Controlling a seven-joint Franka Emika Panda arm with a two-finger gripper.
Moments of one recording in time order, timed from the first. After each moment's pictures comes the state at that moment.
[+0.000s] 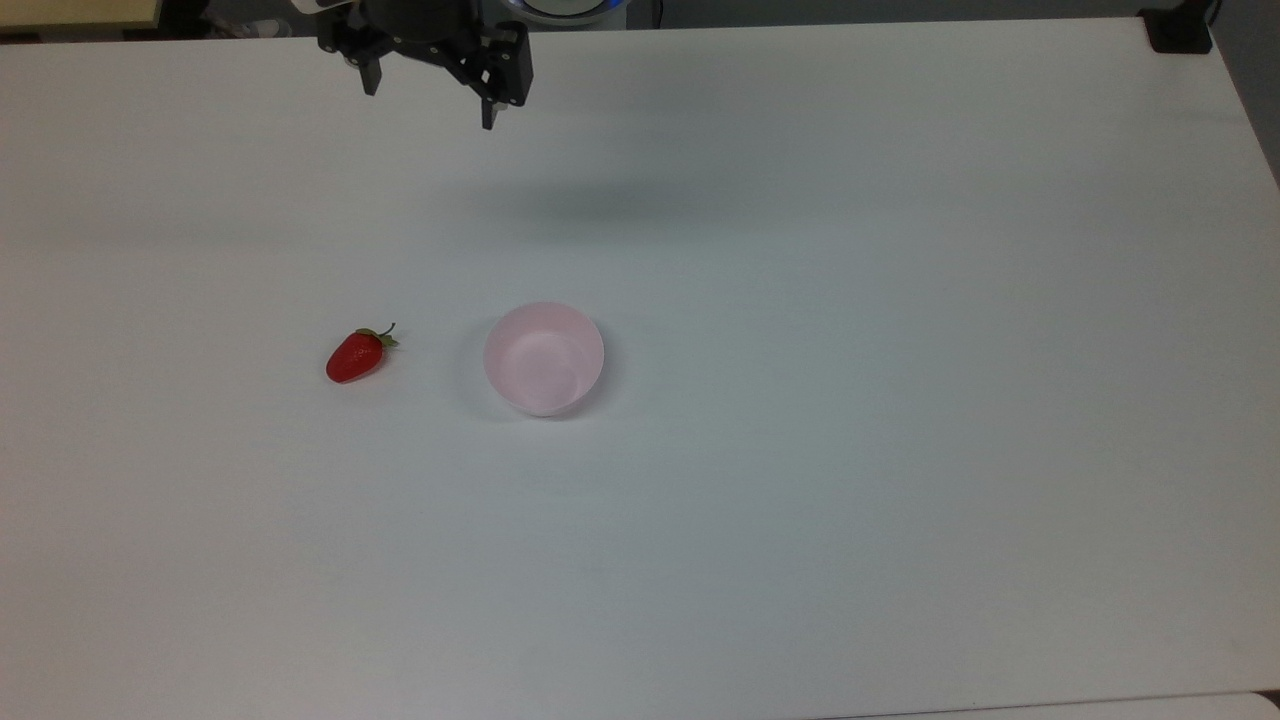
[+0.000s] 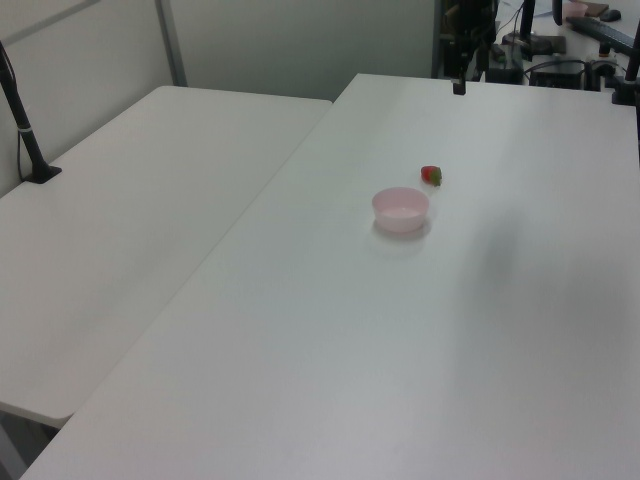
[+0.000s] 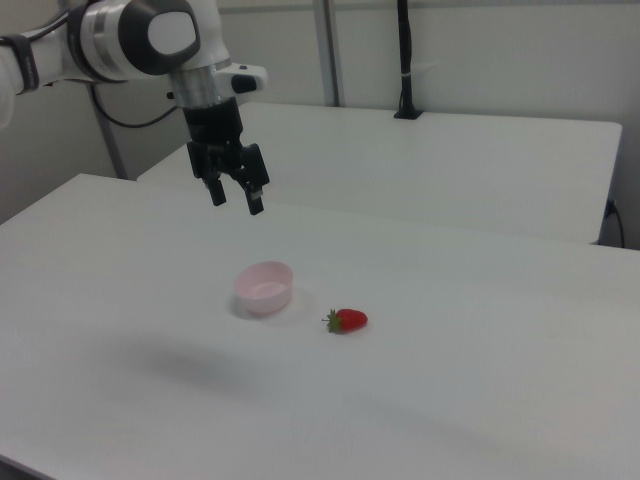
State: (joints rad) arm 0.07 0.13 -0.11 -1.53 -0.13 1.60 0.18
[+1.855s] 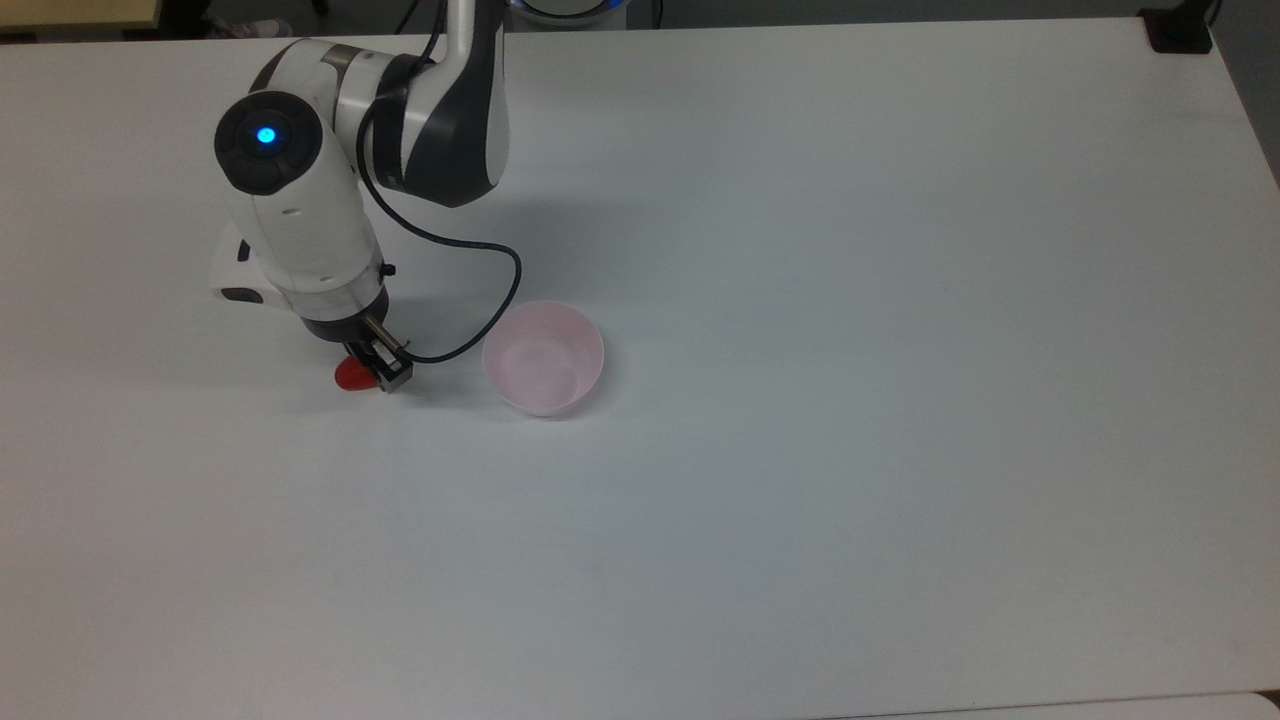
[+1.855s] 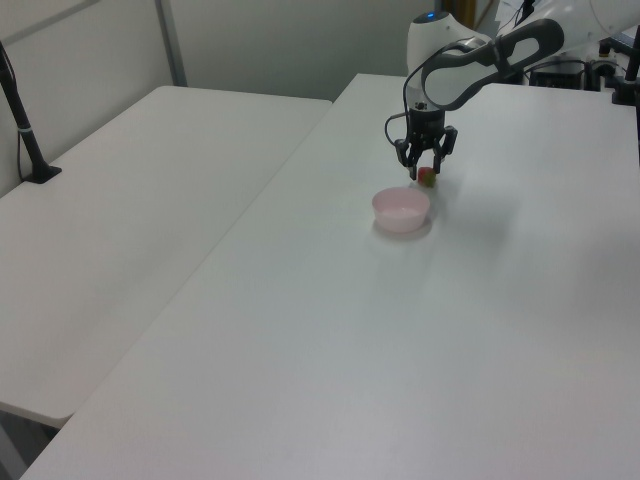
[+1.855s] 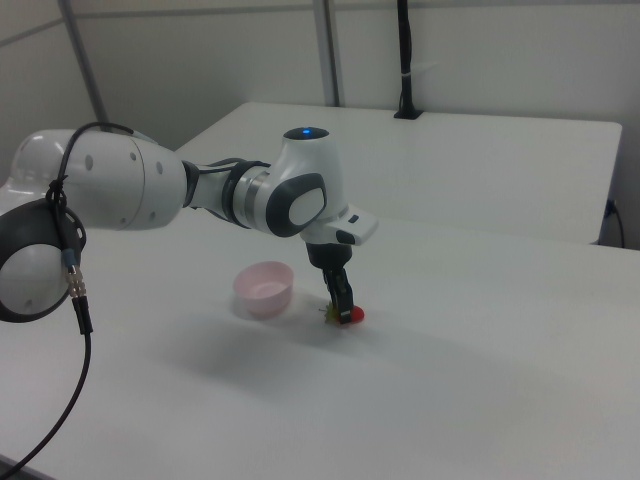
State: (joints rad) arm -0.11 0.58 -0.10 -1.55 -0.02 2.15 0.61
